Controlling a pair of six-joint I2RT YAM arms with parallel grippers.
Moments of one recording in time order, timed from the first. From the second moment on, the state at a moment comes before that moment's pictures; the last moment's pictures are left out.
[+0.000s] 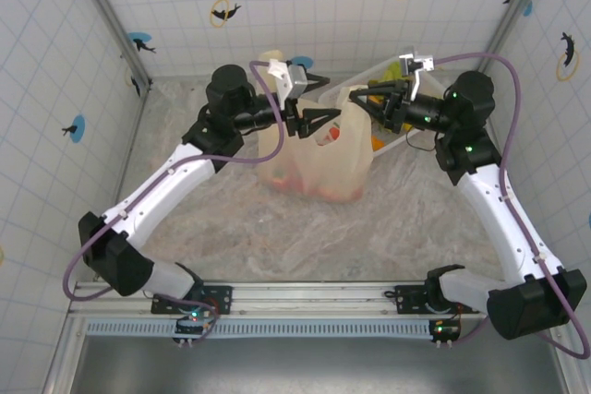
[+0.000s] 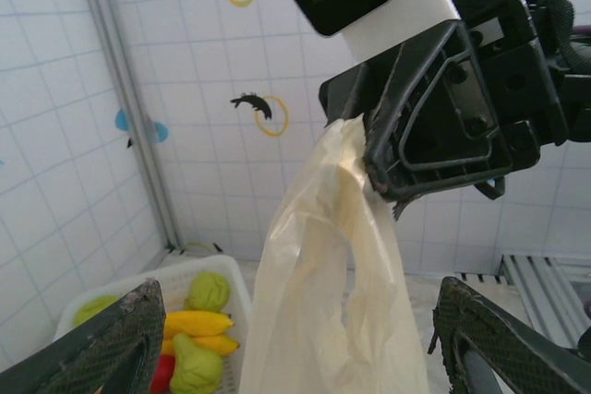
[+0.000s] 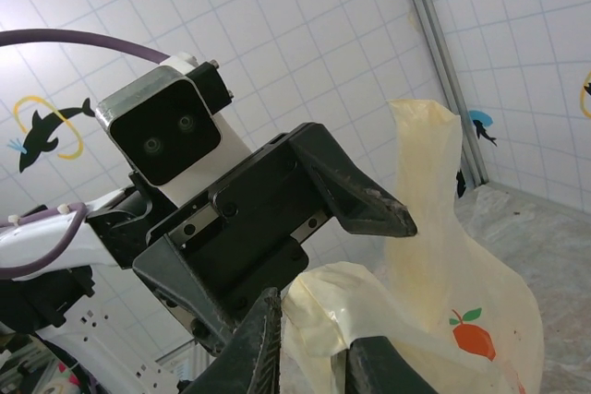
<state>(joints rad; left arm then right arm) -0.65 1.45 1.40 0.07 0.78 0.10 0.29 1.16 1.19 0.13 -1.00 0.54</state>
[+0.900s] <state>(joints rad) -0.70 1.56 1.48 0.10 0.85 0.10 0.11 1.04 1.18 0.12 -0.95 0.57</state>
